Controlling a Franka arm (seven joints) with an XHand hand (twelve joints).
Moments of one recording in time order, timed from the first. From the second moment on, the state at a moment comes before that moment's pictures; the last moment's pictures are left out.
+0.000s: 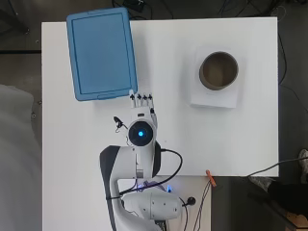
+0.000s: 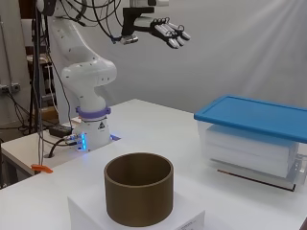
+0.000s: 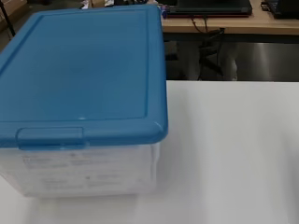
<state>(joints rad) 0.00 -0.75 0.02 -2.32 0.03 1.57 -0.91</state>
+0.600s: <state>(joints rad) 0.01 -0.45 0.26 -2.23 -0.25 1.62 -0.84</state>
